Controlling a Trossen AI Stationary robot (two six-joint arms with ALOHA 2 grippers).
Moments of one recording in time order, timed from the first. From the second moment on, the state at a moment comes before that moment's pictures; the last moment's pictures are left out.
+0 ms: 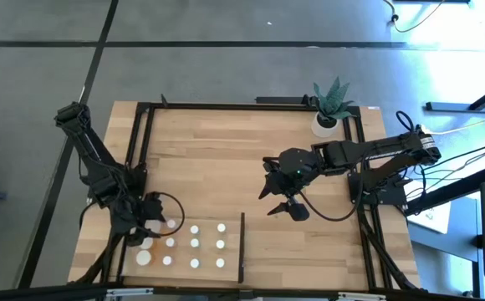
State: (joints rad) left arm -0.97 0.88 0.57 -0.62 -0.27 -0.94; right arm 0.18 1.48 1.38 -0.60 -0.33 -0.03
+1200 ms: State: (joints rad) left arm -0.76 0.84 1.08 -1.00 -0.75 -0.41; right arm 0.18 1.48 1.38 -0.59 -0.33 -0.03
